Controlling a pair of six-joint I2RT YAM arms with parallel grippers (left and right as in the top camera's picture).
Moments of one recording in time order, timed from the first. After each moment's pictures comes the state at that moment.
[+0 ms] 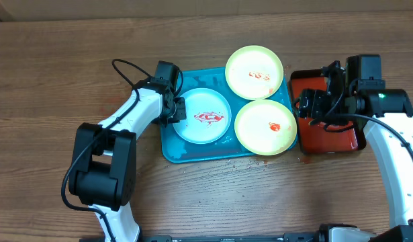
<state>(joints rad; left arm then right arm) -0.25 1.96 1.26 -0.66 0.02 -0.34 -0.02 1.44 1.24 -0.99 -0.33 0.15</state>
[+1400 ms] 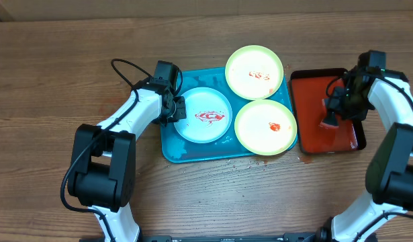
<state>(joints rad) -0.25 1.95 1.26 -0.64 0.02 -0.34 -0.24 1.93 1.35 -0.86 -0.08 0.15</state>
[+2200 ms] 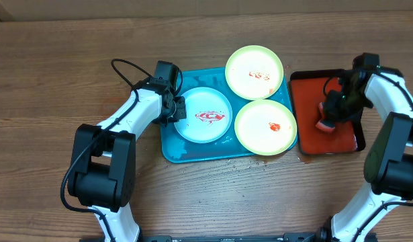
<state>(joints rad) -0.25 1.95 1.26 -0.64 0.02 -0.34 -0.23 2.00 1.41 -0.97 -0.15 0.15</state>
